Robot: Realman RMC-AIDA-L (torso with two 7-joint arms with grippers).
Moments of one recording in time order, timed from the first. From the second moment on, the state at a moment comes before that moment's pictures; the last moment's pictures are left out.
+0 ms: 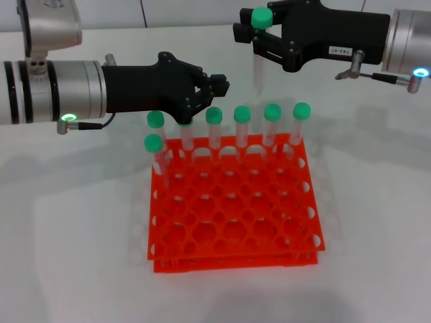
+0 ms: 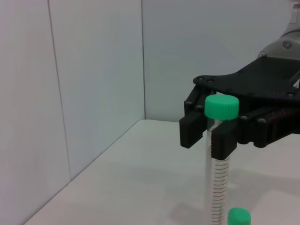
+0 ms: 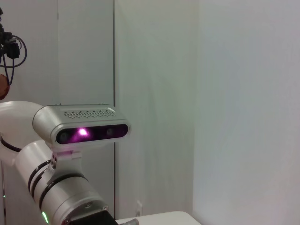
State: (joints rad) left arm -0.69 -2.08 1.01 0.67 1.80 1.34 -1.33; right arm 0.57 2.02 -1.26 -0.91 -1.39 -1.23 1.38
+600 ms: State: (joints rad) left arm -0.57 -2.07 0.99 0.78 1.70 1.23 -1.46; right arm 0.57 2.02 -1.27 -0.91 -1.38 -1.23 1.38
